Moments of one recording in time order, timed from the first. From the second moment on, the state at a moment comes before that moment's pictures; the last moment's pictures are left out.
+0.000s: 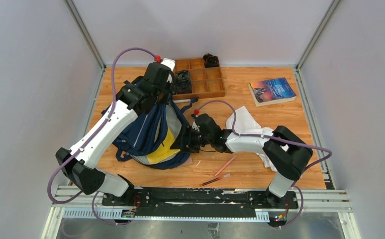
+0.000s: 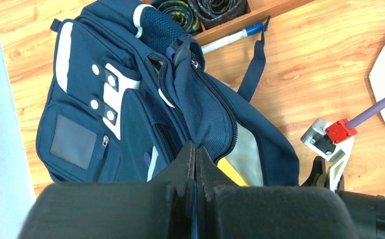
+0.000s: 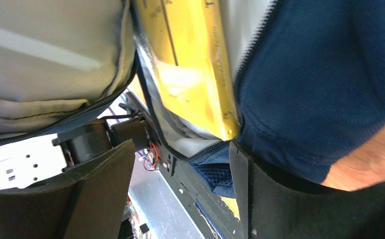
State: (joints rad) left arm -0.60 1.41 1.56 -0.86 -0.37 -0.14; right arm 0.91 1.69 0.86 0.26 -0.38 1.05
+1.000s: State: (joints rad) left arm -0.58 1.41 1.53 -0.86 -0.26 -0.14; right arm 0.90 1.99 1.16 0.25 -0.44 1.07
